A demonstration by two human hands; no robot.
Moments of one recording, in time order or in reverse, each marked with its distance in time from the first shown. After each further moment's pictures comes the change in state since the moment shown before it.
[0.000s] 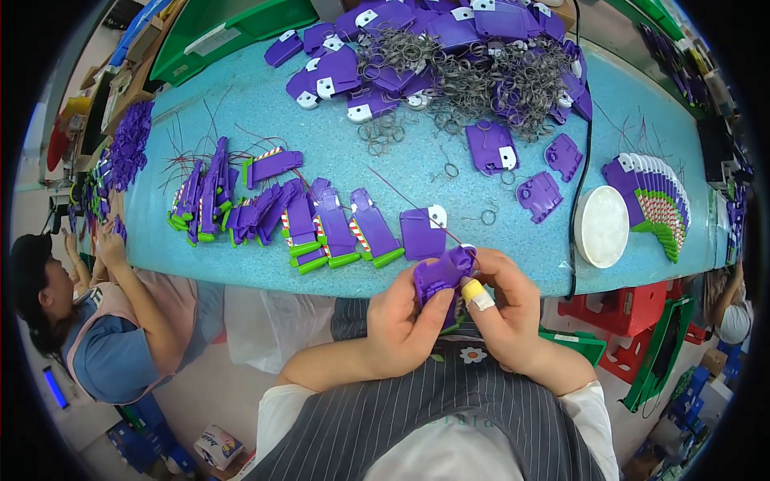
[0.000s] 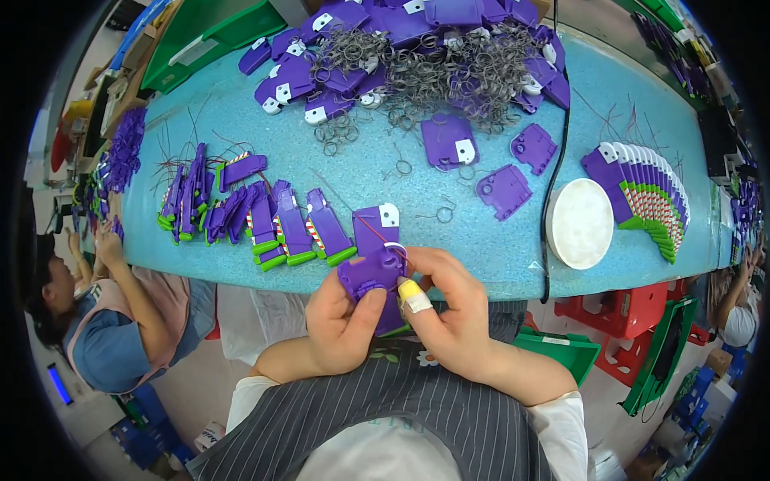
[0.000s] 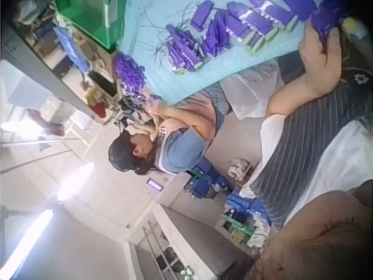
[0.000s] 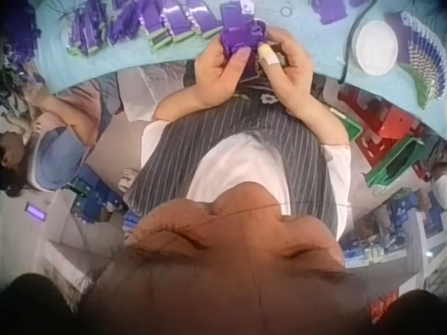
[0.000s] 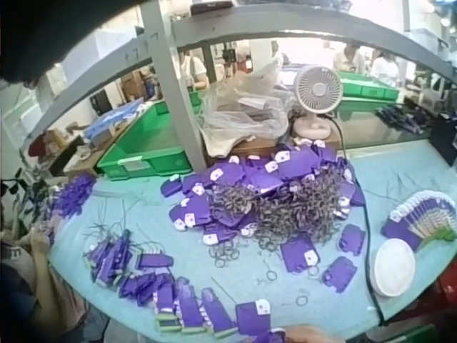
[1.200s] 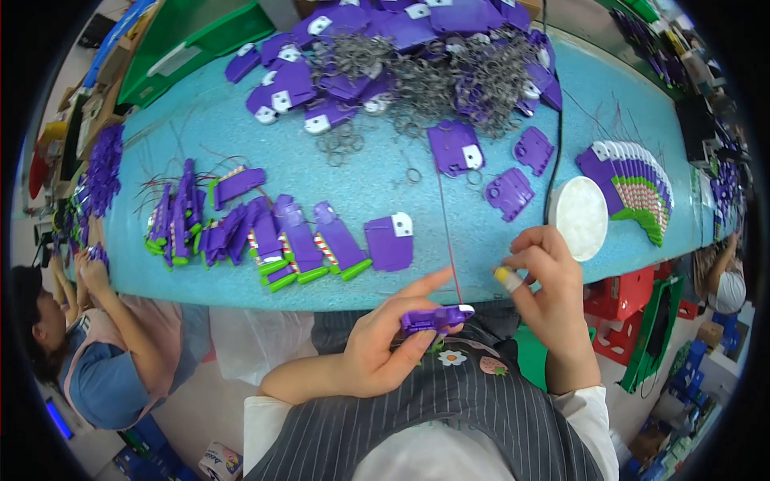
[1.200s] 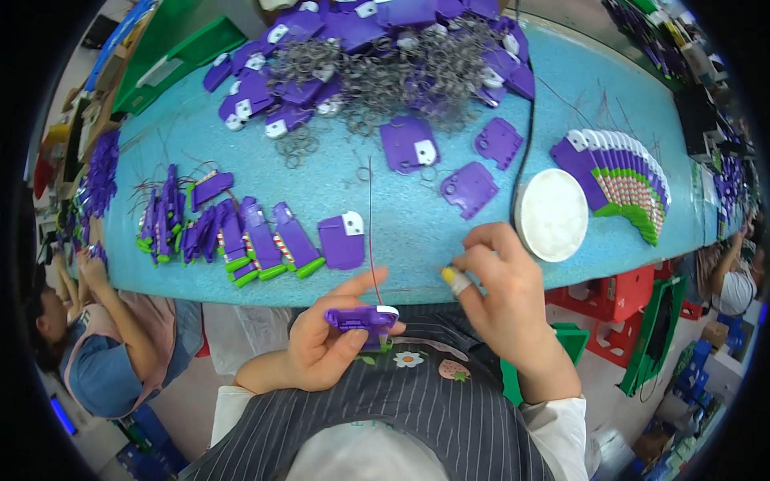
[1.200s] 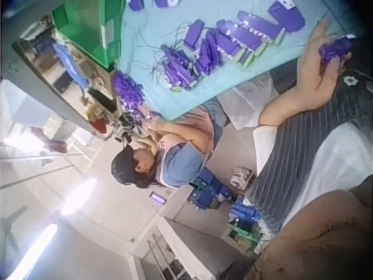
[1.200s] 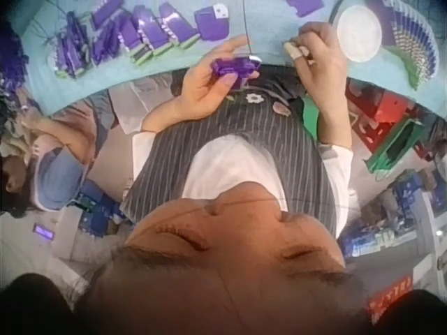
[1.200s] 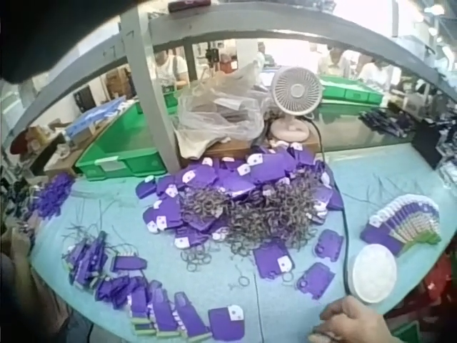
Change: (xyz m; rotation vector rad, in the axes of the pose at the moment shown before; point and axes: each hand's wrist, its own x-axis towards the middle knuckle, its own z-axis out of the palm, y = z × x) left_hand 0.002 0.001 -0.010 -0.444 -0.402 -0.003; right_hand 0.007 -0.029 -0.067 -0.727 0.035 -0.082
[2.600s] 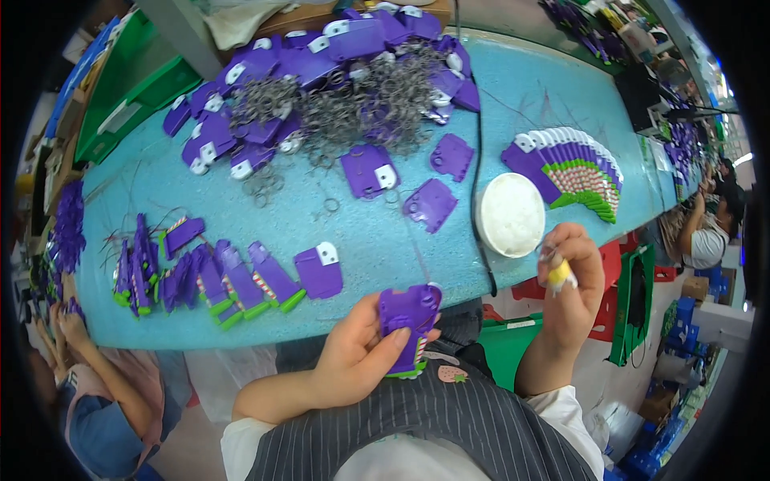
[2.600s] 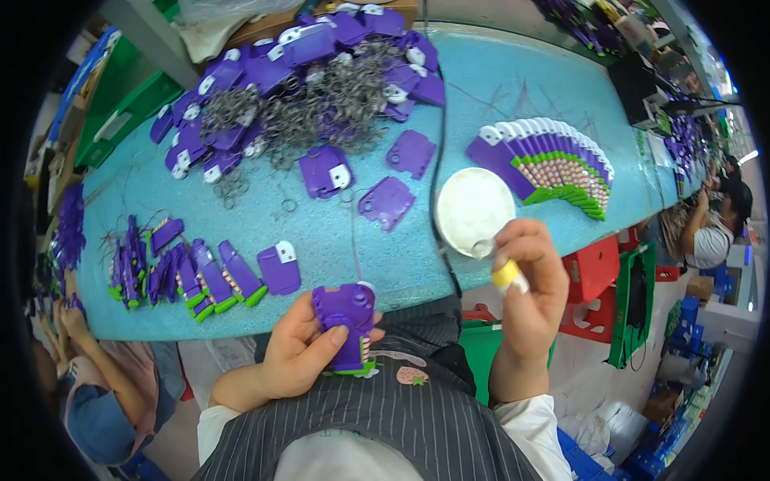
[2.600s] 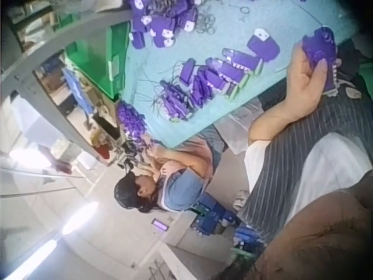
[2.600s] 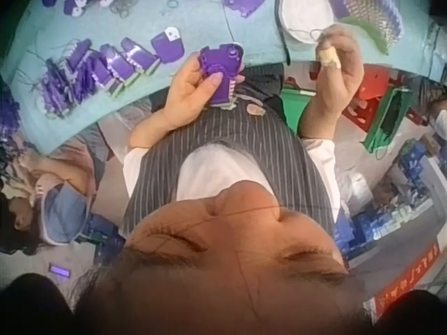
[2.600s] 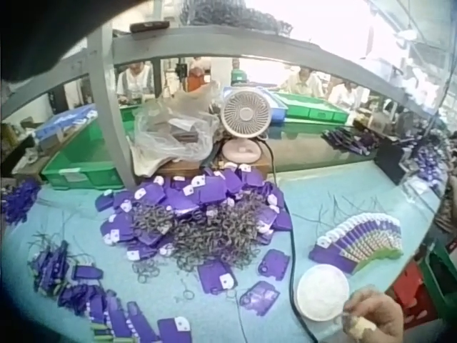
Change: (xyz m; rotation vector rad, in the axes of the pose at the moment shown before) left_hand 0.032 0.006 0.027 -0.400 -0.064 -0.402; right_hand -0.035 0.028 -0.051 0.685 0.472 0.123
